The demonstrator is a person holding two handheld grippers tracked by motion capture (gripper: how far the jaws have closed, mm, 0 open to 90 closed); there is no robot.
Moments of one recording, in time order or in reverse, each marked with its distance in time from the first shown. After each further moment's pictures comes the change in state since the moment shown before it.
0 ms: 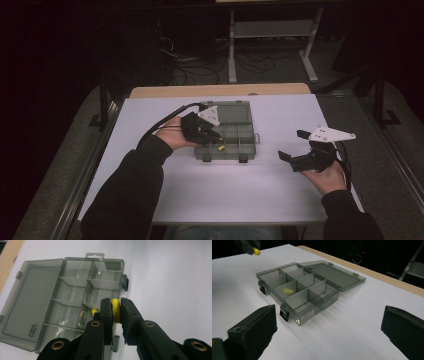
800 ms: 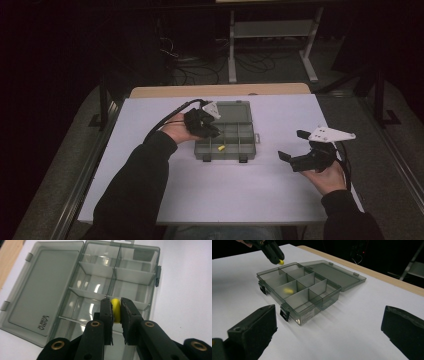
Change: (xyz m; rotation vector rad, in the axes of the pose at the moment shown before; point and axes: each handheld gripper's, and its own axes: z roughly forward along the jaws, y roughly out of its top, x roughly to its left) left arm 0.032 -0.017 0.037 0.054 0.025 -0.087; right arm 0.000 0.000 0.000 0.001 0.003 -0.001
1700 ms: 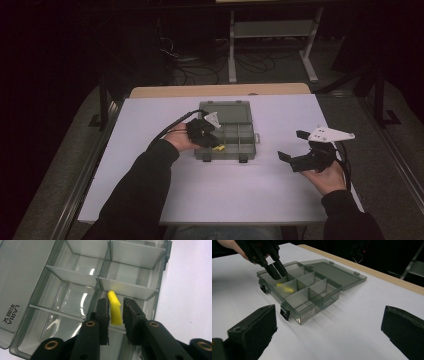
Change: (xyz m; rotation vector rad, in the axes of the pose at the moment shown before) left arm -0.002 -0.022 0.031 0.031 -0.038 -0.045; right arm 0.000 0.000 0.001 0.007 0.003 0.001
